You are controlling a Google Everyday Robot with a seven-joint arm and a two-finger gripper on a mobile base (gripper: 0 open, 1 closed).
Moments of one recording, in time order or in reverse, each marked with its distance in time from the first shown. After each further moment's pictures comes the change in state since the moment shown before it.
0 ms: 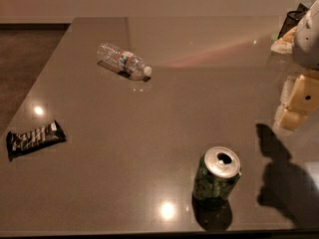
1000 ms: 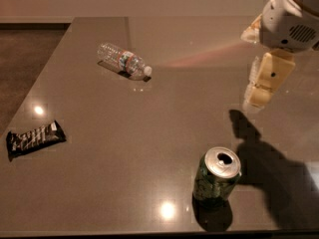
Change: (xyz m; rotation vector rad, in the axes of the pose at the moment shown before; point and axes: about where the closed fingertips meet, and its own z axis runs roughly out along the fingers) arm -0.049 -0.026 0.011 -0.058 -0.084 -0.043
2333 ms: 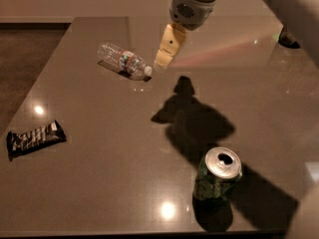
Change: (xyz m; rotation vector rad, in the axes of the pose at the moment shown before) arm -0.135 -0.101 0.083 0.035 -0.004 0.252
